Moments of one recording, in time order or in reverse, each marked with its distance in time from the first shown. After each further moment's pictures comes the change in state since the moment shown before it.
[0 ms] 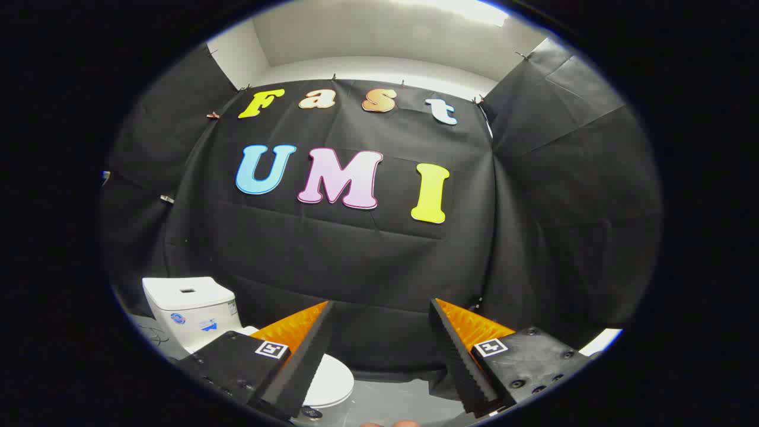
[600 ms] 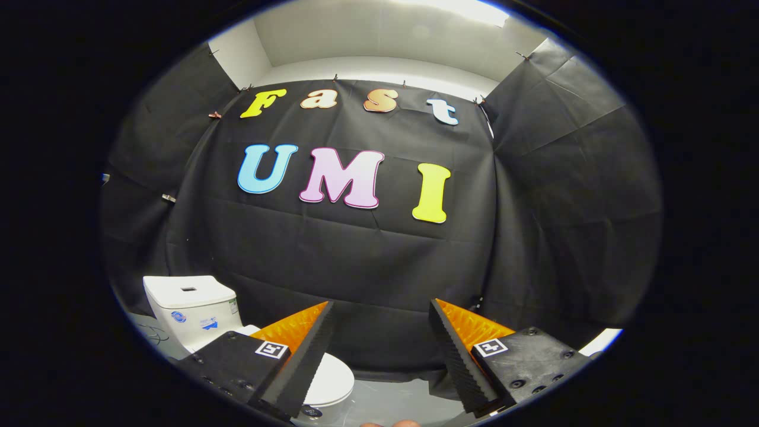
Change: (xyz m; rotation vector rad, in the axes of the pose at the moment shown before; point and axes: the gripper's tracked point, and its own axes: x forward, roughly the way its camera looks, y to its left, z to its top) arm -0.004 0.000 -0.002 -0.004 -0.001 0.006
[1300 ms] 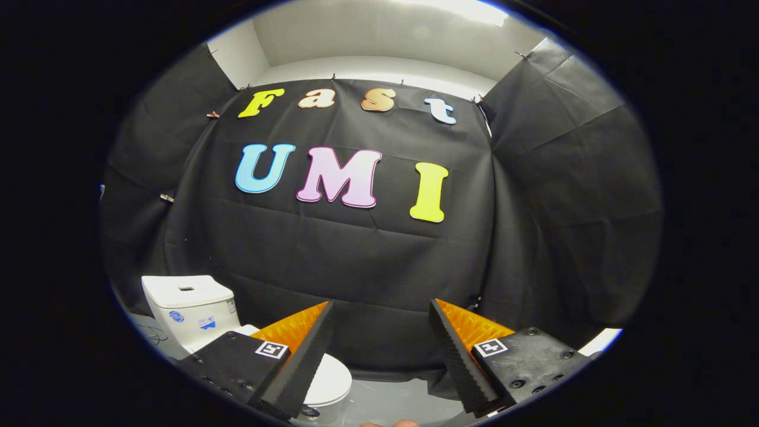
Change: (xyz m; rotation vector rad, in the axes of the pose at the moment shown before) arm 0.004 -0.006 -0.003 0.003 0.009 -0.002
